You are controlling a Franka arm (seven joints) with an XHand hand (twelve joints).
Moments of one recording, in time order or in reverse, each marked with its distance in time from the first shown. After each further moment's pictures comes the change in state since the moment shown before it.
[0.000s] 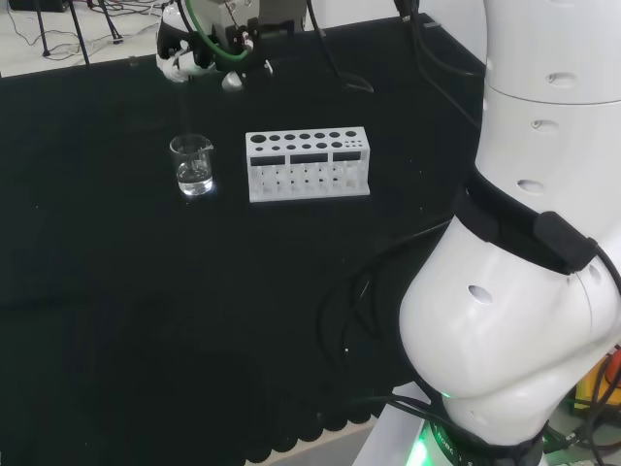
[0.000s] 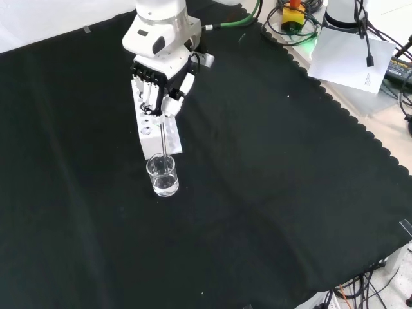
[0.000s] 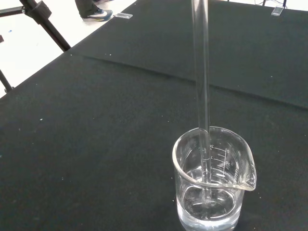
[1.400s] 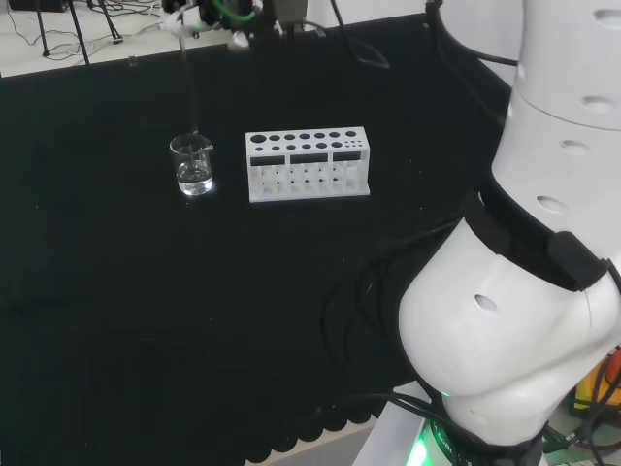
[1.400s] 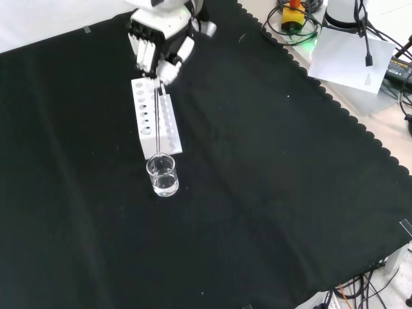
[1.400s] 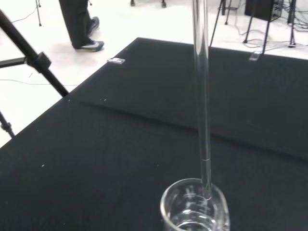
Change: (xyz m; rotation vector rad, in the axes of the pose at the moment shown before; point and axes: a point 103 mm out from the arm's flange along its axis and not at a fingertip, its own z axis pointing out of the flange) arm -0.010 -0.025 -0.073 -0.078 0.001 0.048
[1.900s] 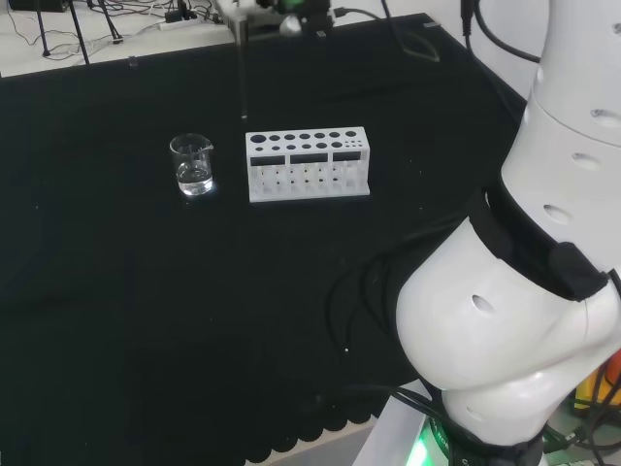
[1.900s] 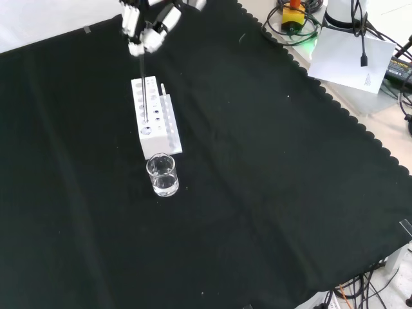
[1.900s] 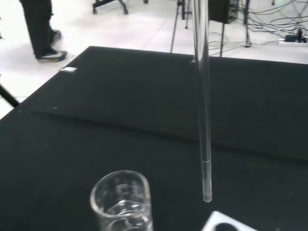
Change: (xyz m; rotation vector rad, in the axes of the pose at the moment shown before) arm -0.068 -0.041 -0.019 -0.013 0.002 0.115
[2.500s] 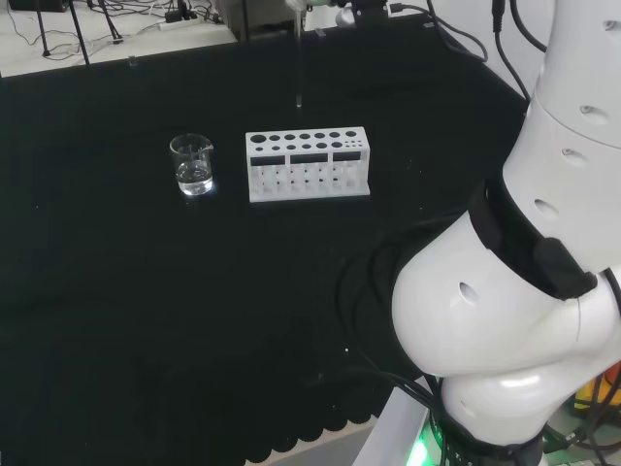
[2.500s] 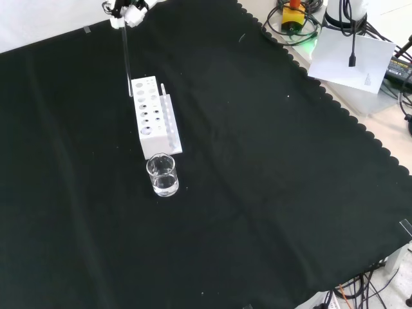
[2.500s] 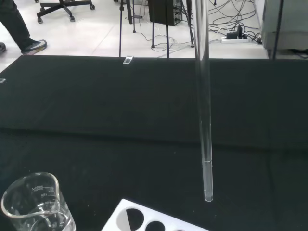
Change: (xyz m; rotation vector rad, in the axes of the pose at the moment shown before) arm -0.081 -0.029 -0.003 -0.003 -0.009 0.143
